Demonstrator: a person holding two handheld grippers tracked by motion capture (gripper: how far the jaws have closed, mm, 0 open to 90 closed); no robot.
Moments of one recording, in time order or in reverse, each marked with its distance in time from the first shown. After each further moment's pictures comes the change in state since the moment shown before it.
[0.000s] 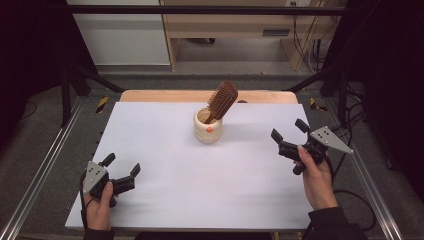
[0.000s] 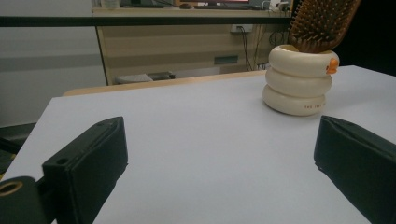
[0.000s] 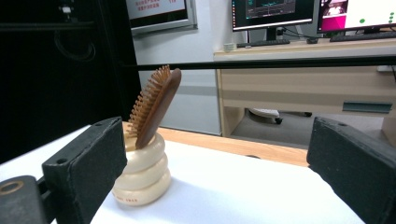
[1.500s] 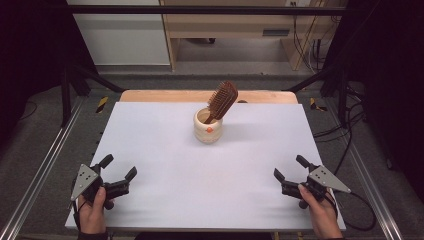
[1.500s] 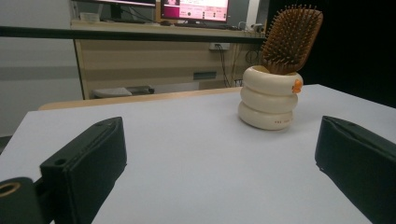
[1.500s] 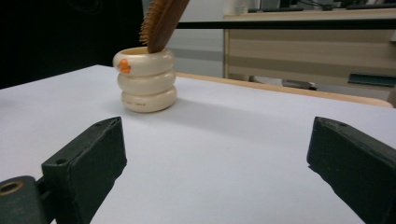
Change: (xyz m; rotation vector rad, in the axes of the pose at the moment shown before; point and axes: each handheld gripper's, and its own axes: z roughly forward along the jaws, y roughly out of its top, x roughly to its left) left arm 0.001 0.005 -0.016 -0.063 -0.100 -0.030; right arm 0.002 -0.090 -0.055 0.106 0.041 -0.062
